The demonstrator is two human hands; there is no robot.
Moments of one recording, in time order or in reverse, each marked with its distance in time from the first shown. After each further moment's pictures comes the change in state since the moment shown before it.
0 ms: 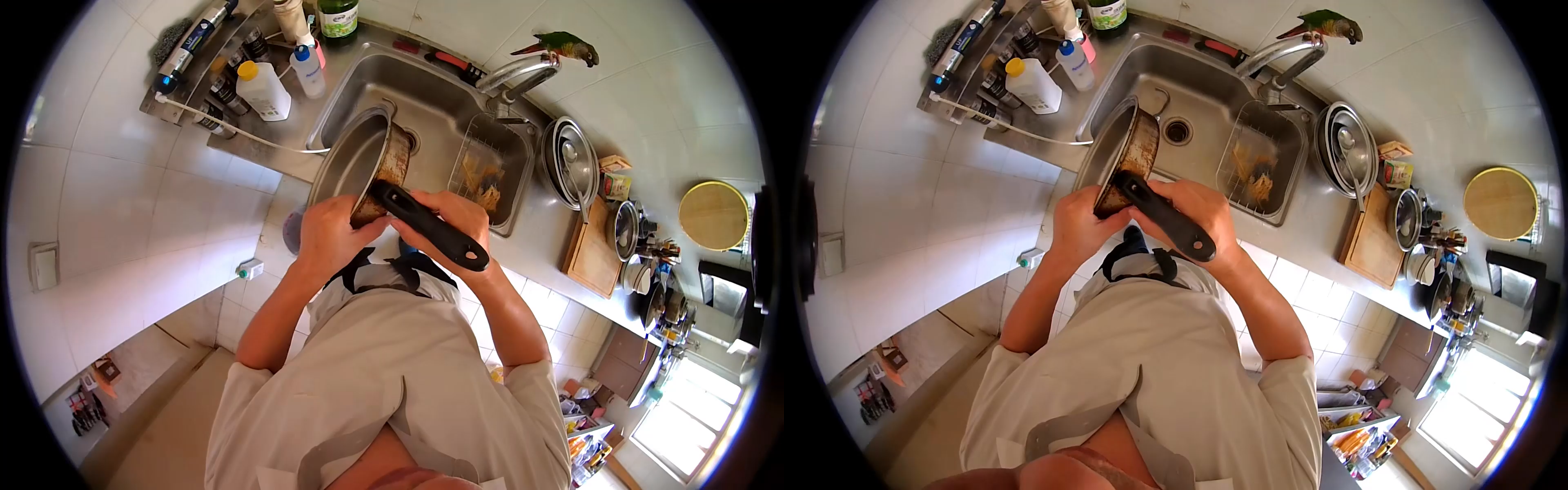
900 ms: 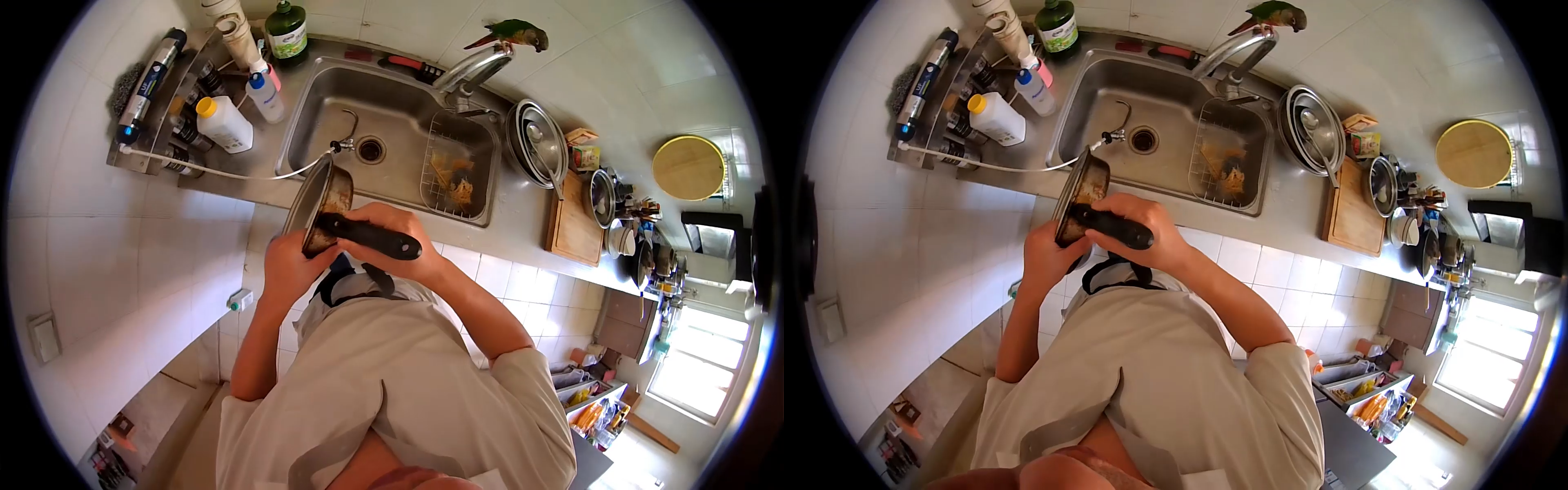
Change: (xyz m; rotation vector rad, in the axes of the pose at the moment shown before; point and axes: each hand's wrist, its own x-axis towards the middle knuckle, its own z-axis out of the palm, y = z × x) left_hand -0.008 -0.033 -0.022 -0.069 -0.153 -0.135; right_hand 0.000 0.002 0.049 0.318 -0.007 0.236
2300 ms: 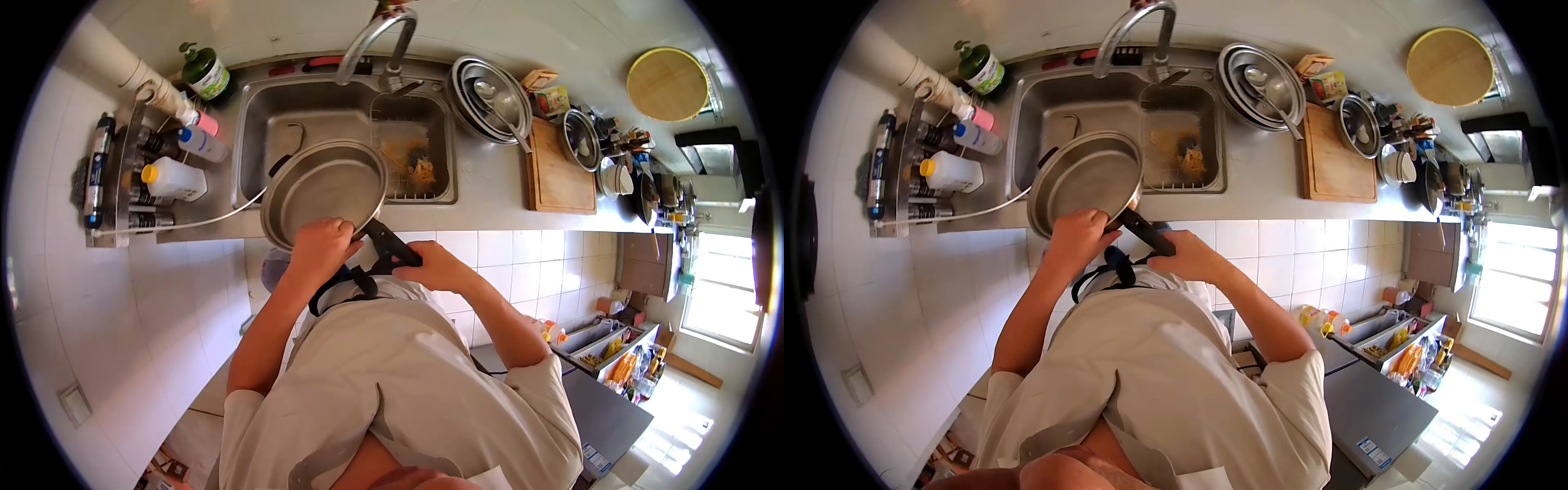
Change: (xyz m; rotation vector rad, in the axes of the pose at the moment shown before) left_hand 0.059 0.045 0.123 0.464 -0.342 0.589; right_hand -0.122 0.026 -0.134 -0.093 -0.160 0.884
